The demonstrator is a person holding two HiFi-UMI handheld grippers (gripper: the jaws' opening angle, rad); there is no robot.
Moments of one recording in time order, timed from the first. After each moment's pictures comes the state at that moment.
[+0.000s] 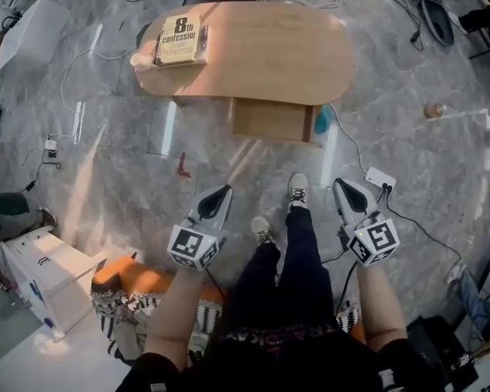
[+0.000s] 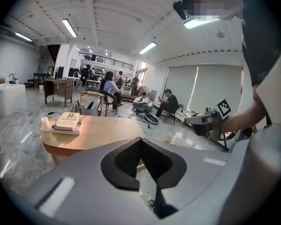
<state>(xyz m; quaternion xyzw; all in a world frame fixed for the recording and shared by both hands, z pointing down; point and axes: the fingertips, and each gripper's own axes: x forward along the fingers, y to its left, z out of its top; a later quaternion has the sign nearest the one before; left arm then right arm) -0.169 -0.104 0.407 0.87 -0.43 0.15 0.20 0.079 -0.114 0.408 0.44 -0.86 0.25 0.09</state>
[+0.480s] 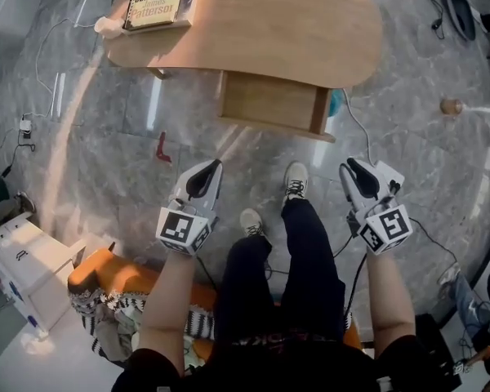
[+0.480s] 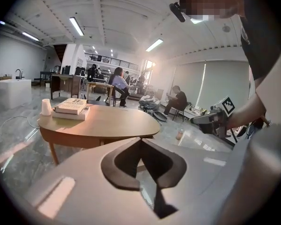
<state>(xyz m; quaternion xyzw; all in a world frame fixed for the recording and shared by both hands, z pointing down) -0.199 -0.167 0.589 0.85 -0.46 0.15 0.20 0.071 -0.174 0.583 0.41 -0.87 0.25 0.13</state>
